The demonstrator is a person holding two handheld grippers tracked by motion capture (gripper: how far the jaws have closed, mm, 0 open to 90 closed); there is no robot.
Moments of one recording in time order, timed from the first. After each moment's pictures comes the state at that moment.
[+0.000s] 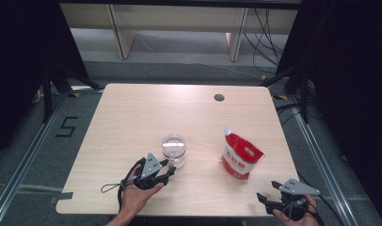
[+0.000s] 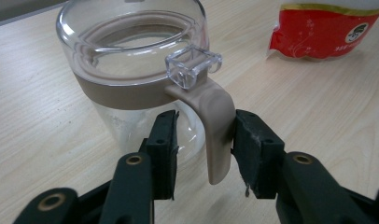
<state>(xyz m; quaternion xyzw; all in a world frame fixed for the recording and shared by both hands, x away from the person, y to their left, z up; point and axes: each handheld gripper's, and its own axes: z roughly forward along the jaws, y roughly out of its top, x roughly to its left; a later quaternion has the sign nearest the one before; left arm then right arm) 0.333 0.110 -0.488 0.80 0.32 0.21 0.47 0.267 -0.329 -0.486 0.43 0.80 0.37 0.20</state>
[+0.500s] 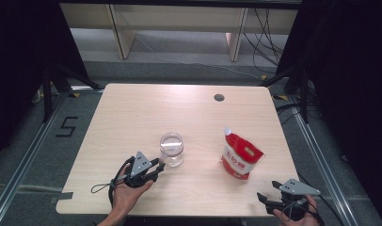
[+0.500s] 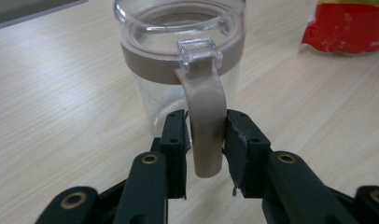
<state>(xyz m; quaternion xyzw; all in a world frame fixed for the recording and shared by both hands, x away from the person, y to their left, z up) 0.339 0.138 -0.487 0.79 0.34 0.24 0.46 0.267 -0.330 -0.486 0.43 0.80 0.37 0.21</state>
